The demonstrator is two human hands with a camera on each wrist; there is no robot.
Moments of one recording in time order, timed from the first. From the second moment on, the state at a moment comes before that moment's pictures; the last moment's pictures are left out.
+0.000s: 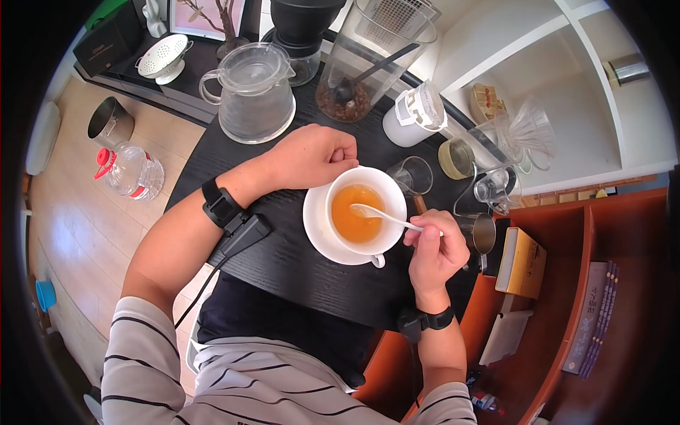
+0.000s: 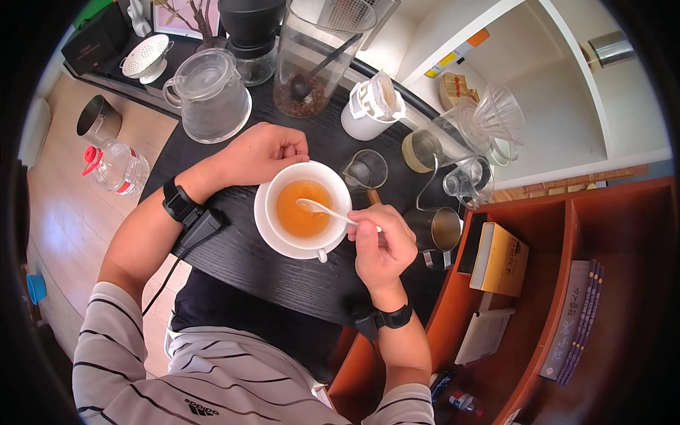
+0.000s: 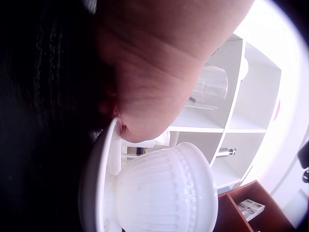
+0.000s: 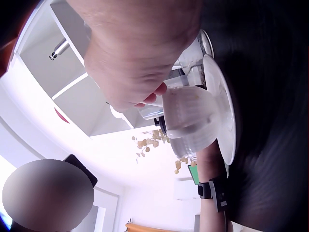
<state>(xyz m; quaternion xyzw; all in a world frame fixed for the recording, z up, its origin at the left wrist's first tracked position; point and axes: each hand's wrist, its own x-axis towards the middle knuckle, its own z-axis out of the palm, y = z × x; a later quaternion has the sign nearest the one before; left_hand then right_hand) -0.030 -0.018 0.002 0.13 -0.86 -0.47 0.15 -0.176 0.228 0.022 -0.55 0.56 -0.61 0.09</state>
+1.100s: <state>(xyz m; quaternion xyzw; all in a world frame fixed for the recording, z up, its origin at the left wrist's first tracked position) -0.030 -0.018 0.003 0.13 -0.87 -0.46 0.14 -0.174 0.224 0.024 -0.57 0.58 -0.59 0.04</state>
